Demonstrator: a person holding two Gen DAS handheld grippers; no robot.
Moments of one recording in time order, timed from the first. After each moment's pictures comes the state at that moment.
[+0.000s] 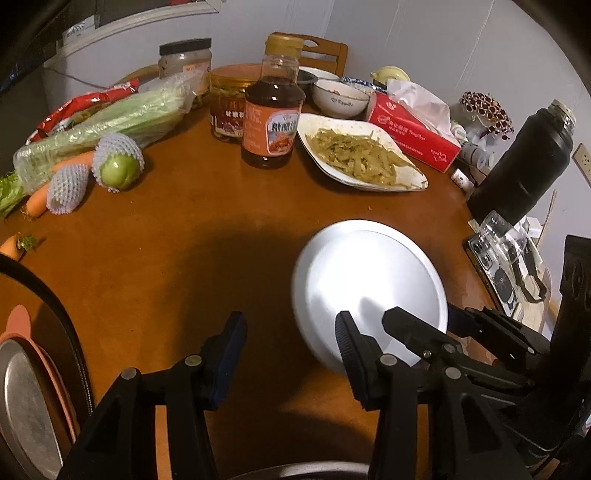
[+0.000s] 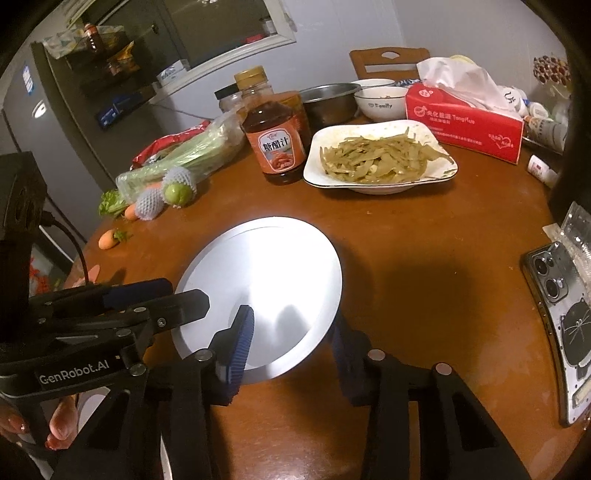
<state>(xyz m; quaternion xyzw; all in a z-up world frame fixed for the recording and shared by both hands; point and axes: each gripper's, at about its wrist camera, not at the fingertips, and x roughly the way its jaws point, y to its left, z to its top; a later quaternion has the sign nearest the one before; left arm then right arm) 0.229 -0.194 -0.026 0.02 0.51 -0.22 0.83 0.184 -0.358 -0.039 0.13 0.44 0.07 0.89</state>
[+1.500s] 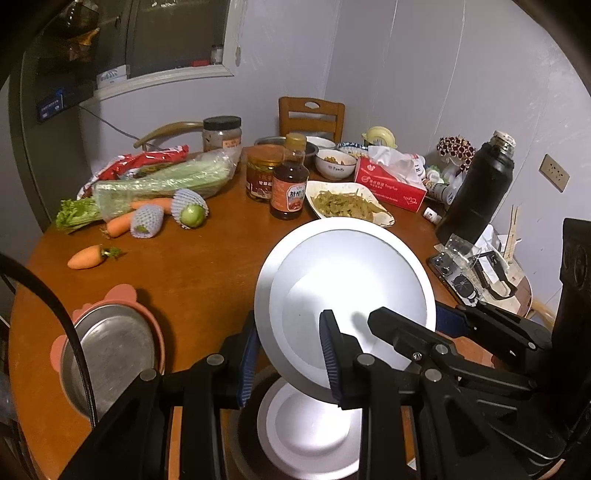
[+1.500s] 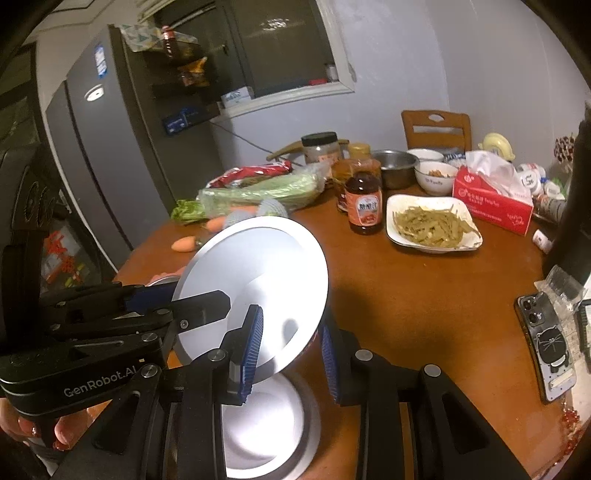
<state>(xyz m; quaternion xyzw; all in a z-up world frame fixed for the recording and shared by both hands) 0.120 -0.124 0.067 0.02 0.40 -0.21 0.89 0.104 -0.284 0.053 0.08 0.35 0.13 0.92</state>
